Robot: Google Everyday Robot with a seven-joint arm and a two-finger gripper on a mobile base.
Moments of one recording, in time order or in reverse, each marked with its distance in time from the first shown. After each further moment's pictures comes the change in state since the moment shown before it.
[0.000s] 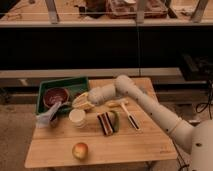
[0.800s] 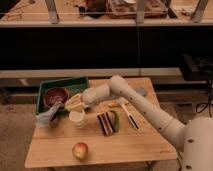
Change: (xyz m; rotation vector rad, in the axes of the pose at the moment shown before) arm -0.015 0.011 0.027 -0.091 -0.068 0.018
